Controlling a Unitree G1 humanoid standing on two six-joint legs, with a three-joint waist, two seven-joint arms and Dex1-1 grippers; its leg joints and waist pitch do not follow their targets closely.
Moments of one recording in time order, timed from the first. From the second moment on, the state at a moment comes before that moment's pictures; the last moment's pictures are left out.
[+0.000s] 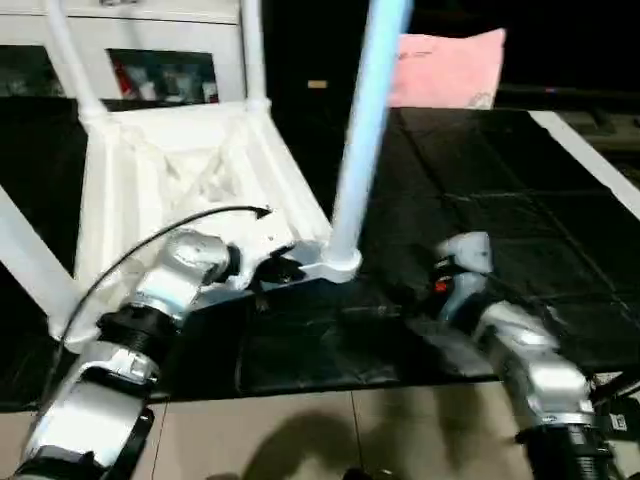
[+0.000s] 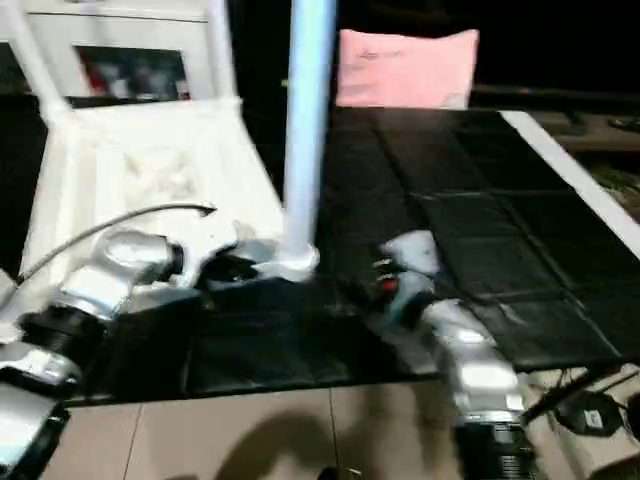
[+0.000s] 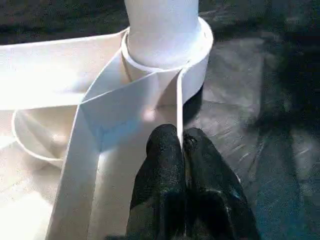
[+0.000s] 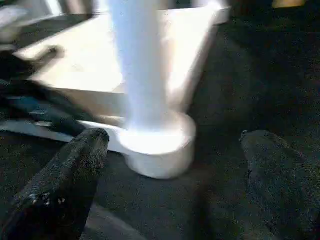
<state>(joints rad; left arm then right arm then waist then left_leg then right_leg) -0.71 0.37 -0.29 0.69 0.09 0.11 -1.03 -0.23 -0.17 -0.01 0.14 0.24 0.30 0.69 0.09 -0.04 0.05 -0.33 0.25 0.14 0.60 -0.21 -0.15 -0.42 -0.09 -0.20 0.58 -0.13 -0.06</state>
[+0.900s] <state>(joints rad) -0.23 0.23 0.07 -0.01 -0.22 0.25 -0.70 -0.09 -0.20 0.03 -0.04 0.19 0.31 0.58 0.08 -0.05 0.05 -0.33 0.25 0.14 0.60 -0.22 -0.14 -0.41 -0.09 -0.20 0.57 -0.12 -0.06</state>
